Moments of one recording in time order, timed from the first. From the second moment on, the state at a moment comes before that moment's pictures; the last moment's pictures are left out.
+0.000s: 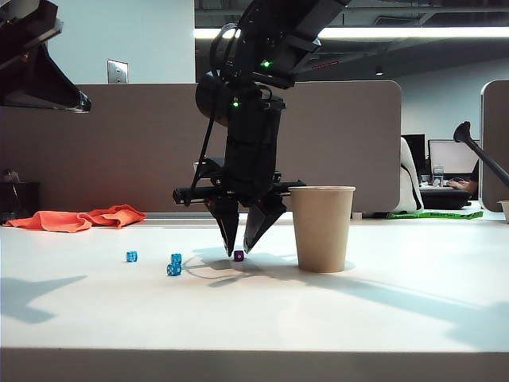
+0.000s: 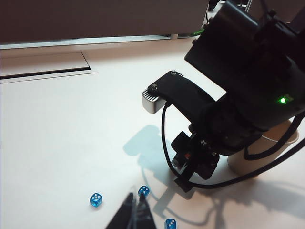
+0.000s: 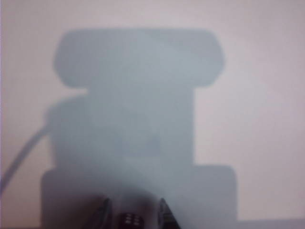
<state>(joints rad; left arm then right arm) -0.29 0.87 0.40 0.27 0.23 -0.04 0.69 2.26 1.89 -0.74 0.14 0.19</state>
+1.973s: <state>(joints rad) -0.29 0.87 0.40 0.27 0.23 -0.04 0.70 2.25 1.91 -0.75 0.13 0.19</state>
